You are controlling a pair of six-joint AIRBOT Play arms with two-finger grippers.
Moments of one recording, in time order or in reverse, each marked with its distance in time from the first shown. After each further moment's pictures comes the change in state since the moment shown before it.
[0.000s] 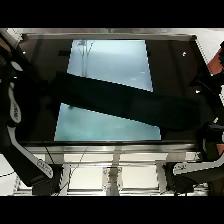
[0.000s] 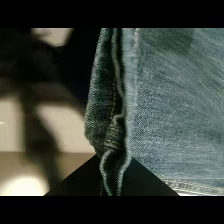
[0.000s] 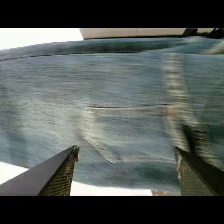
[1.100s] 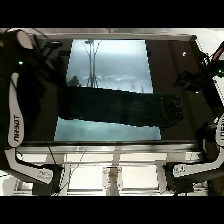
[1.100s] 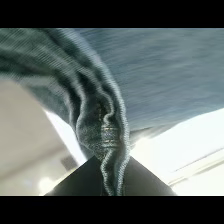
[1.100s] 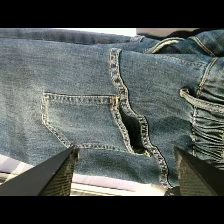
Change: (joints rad) left arm -0.434 0.366 0.000 0.070 -0.212 0.281; right arm 0.197 0.013 0.002 -0.046 0.000 -0.074
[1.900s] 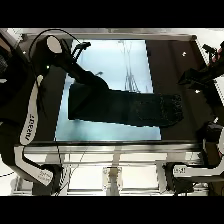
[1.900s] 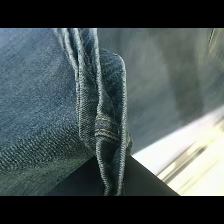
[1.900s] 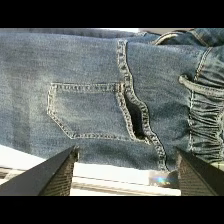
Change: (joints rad) left arm -0.164 -0.077 0.000 -0.318 0.184 -0.164; right arm 0.000 0.098 0.000 -0.013 0.038 -0.009
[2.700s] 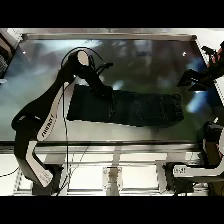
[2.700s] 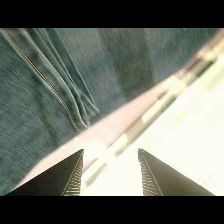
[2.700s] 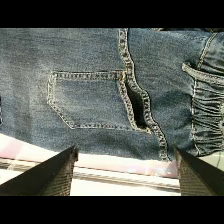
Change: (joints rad) left arm -0.174 -0.140 -0.002 -0.072 -0.129 -0.073; right arm 0.000 0.002 0.000 0.000 0.039 0.000
